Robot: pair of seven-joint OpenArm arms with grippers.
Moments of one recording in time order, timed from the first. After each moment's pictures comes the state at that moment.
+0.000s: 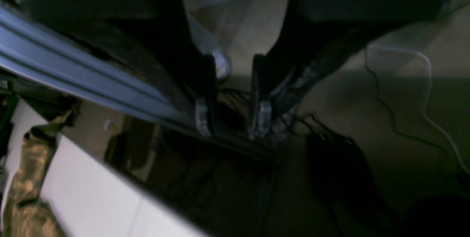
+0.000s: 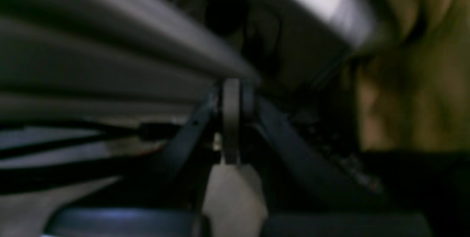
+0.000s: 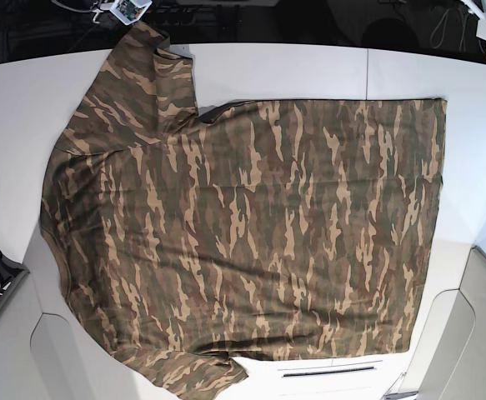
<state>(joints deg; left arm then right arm) 46.0 -13.5 -53.5 90.0 -72.2 -36.0 73.4 -53.6 26.3 -8.3 117.6 18.4 33.2 -28.1</state>
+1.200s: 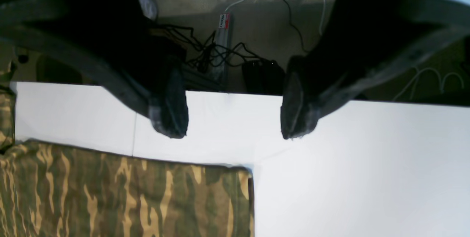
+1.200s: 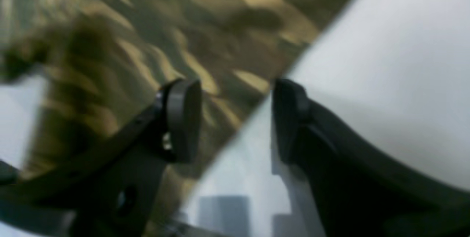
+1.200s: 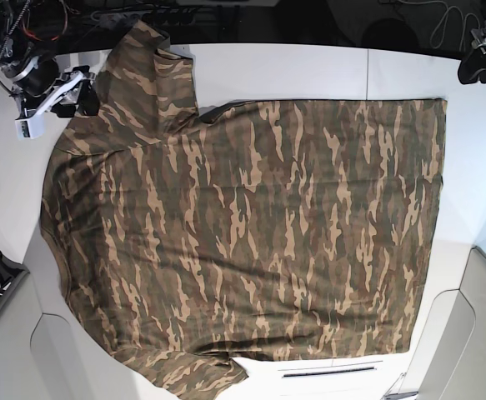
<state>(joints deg) 41.1 -22.9 -55.0 96.3 -64.6 -36.0 60.3 -28.4 16.6 17.4 97.7 36.8 23.2 -47.1</state>
